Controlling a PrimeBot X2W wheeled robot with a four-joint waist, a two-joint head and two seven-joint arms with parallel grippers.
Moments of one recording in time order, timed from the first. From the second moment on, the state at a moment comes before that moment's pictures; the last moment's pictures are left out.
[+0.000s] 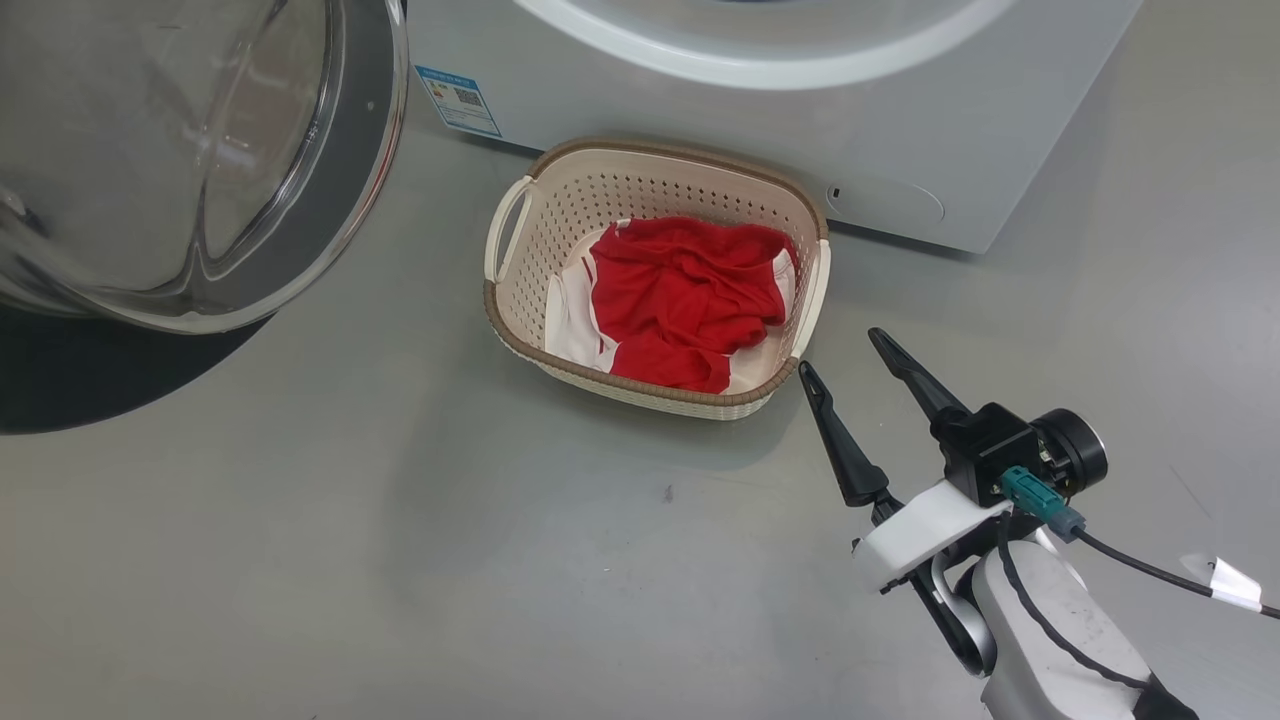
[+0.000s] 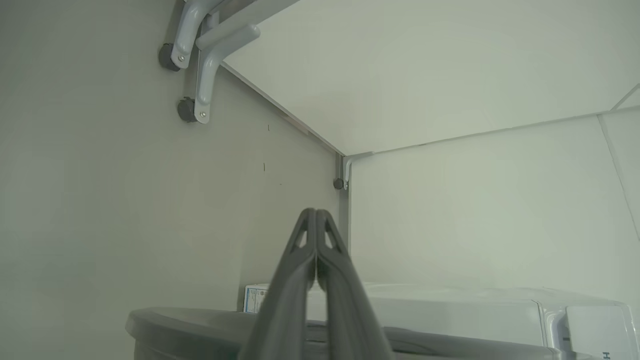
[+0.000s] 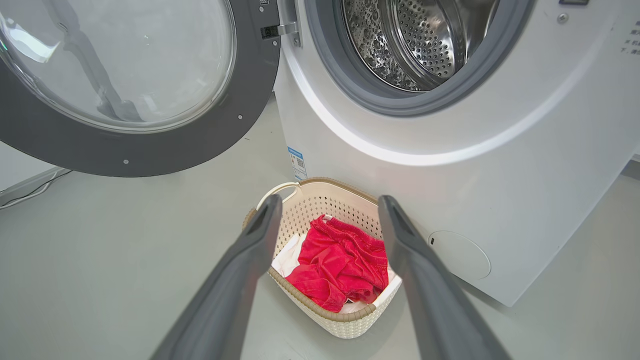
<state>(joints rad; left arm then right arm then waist) -0.83 0.42 0.83 0.83 -1.09 0.08 0.46 -0.28 -0.08 0.37 0.32 0.17 0.08 -0.25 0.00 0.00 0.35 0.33</state>
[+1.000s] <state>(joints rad) -0.85 0.42 0.77 0.91 -1.15 0.05 0.76 -0.28 -0.08 0.37 0.33 0.18 0.08 -0.25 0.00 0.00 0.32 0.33</state>
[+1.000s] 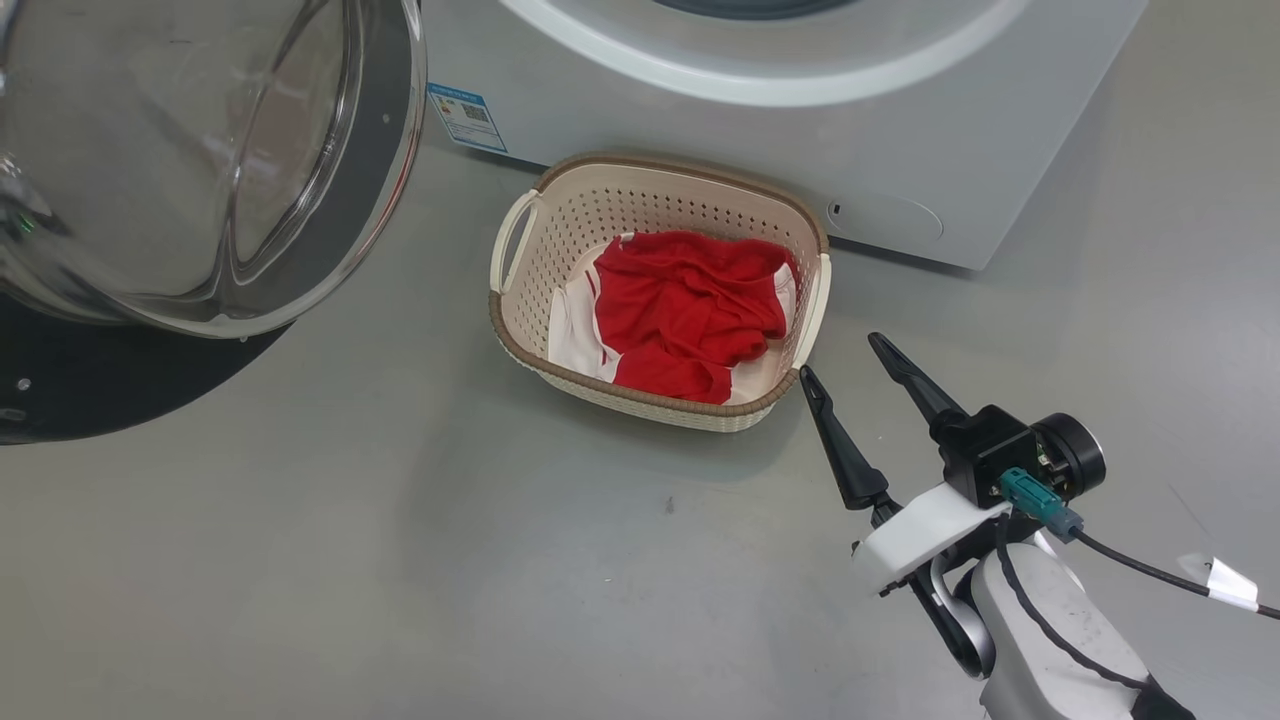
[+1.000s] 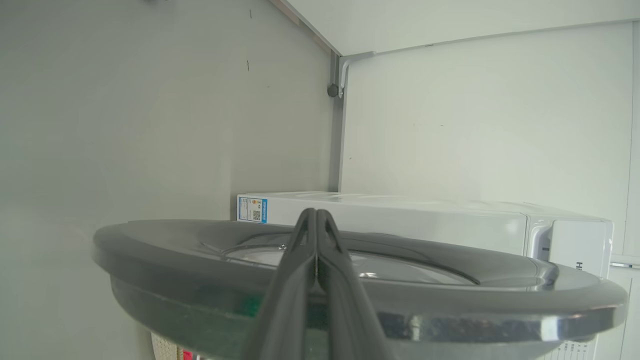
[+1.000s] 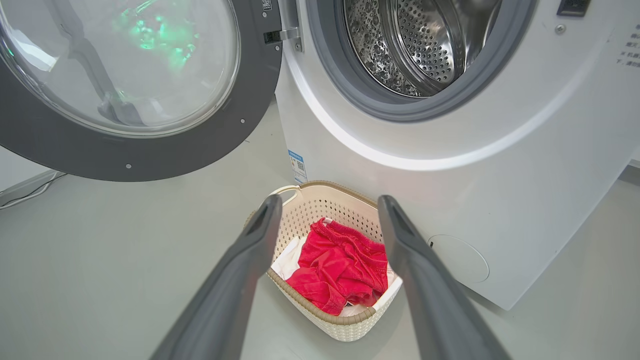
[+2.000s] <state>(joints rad) -0.80 0.33 0.74 0.90 -1.27 -0.08 1.08 -0.28 -0.07 0.37 0.34 0.19 0.08 -0.25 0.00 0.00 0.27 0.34</state>
